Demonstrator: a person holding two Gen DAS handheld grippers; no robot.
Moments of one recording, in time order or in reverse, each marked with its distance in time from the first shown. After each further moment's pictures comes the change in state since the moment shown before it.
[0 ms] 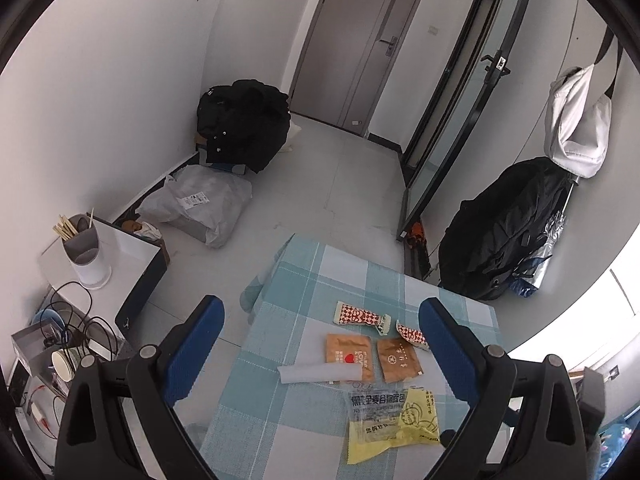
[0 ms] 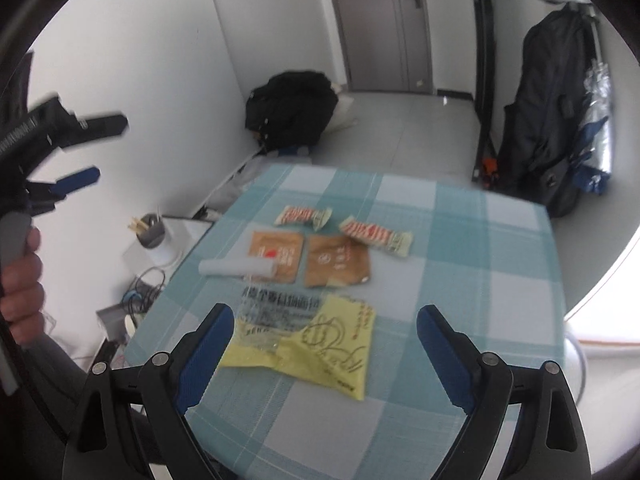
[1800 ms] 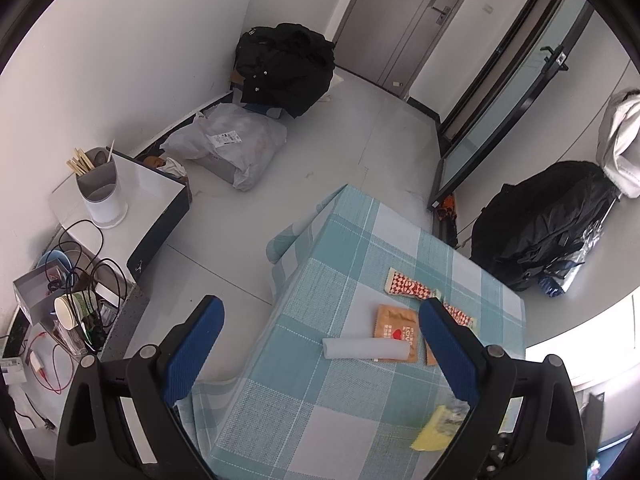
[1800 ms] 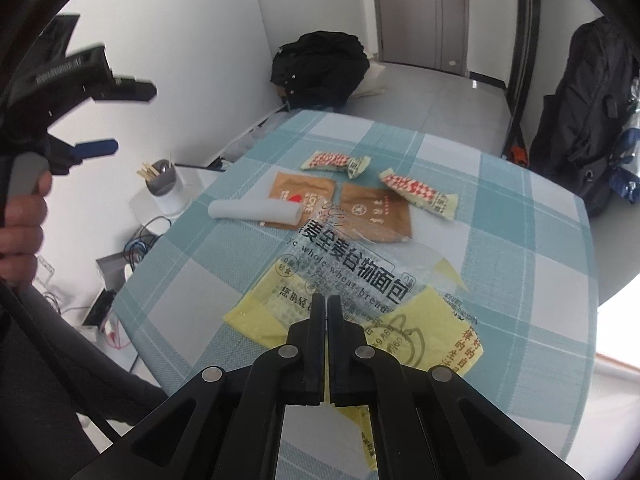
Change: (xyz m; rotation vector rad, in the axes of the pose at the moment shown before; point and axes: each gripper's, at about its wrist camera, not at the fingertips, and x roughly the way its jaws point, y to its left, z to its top) left arm 0.037 0.044 -0.006 -0.110 0.195 0.067; right arm 0.021 0.017 -0.018 -0.108 0.106 0.039
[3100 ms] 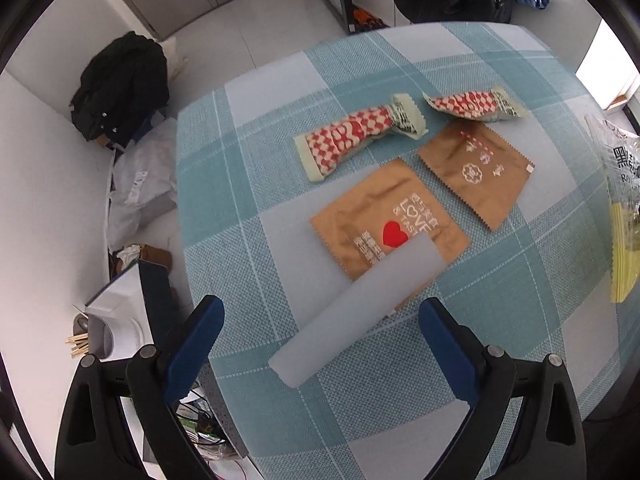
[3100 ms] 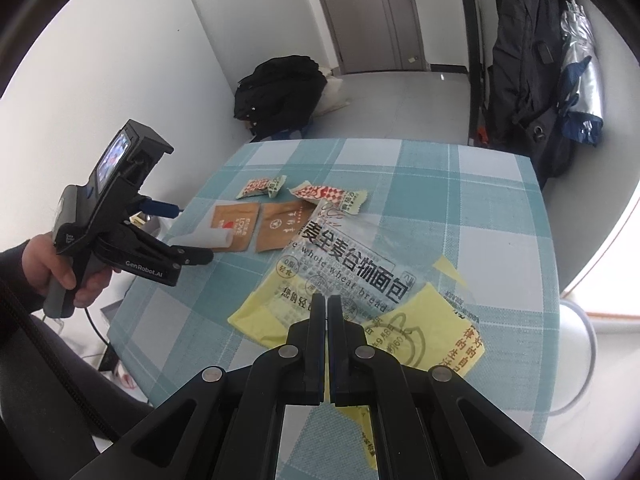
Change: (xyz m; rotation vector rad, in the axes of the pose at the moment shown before) left arm 0.110 -0.076 -0.051 0.866 0.388 0.136; right arm -0.022 -0.074 -0.017 0.183 -0.075 0.014
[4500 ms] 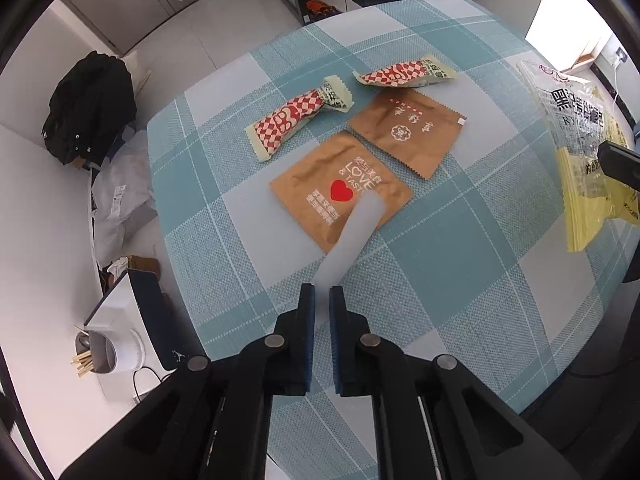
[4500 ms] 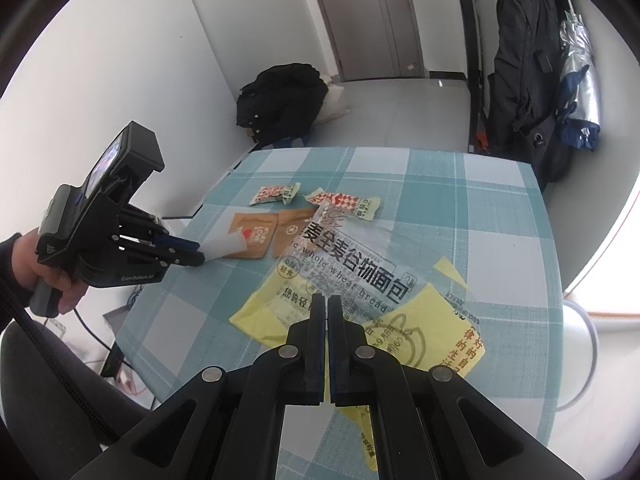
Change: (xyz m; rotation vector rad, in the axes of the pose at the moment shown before) left arm -0.027 -0.024 -0.011 0.128 0.037 -0.033; right arm -0.009 0.014 -0.002 0.002 -0.027 -0.004
